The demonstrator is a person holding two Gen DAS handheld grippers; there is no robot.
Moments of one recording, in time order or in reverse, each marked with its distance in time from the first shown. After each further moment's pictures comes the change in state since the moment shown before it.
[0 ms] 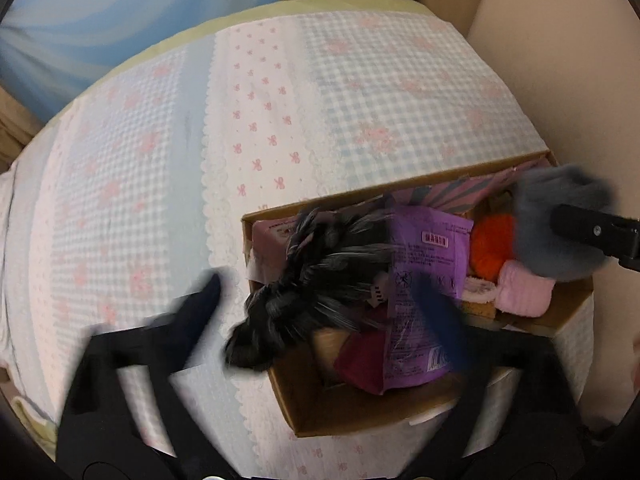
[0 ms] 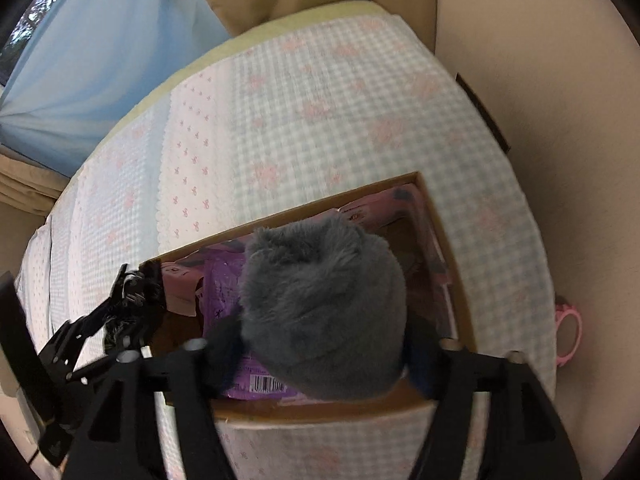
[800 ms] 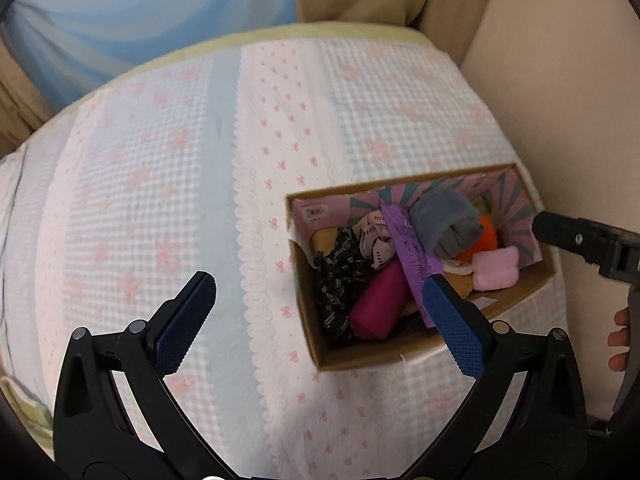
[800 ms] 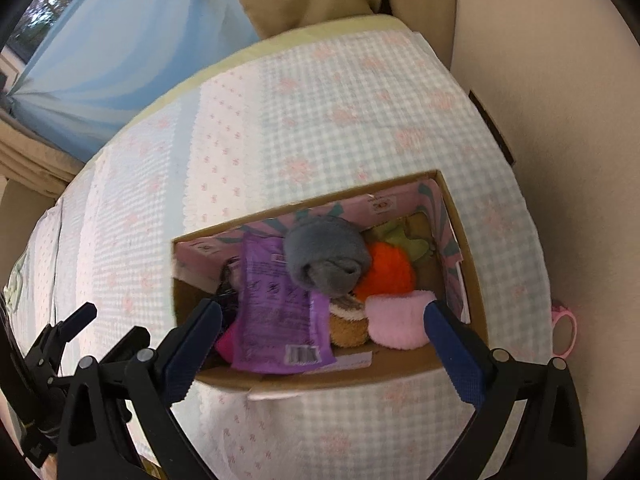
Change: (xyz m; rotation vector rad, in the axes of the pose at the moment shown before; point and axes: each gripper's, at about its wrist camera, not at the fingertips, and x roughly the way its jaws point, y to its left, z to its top) left arm -0.084 0.035 -0.033 -0.070 -0.078 -0.041; right arm -0.034 0.034 -0.025 -0.064 -0.030 0.009
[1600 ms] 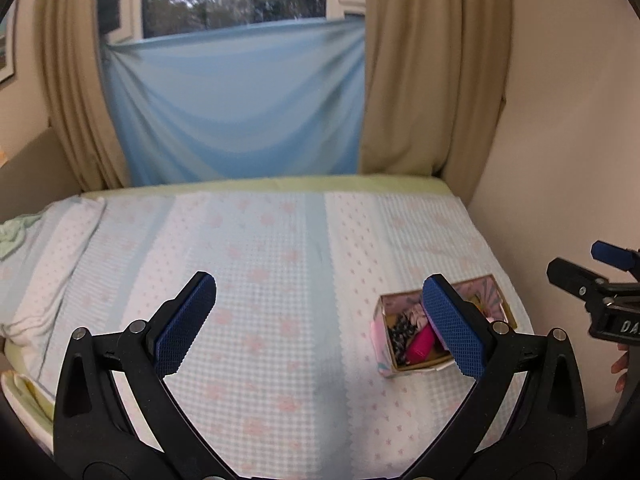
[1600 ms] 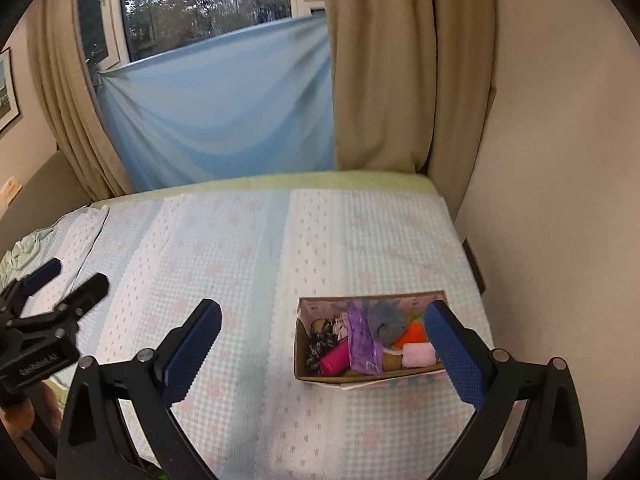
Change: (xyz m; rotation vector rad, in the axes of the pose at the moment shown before) left arm -0.288 0.137 -0.046 -0.088 -0.471 0.071; right arm -0.238 0.191 -0.083 -0.243 -0.423 -0.079
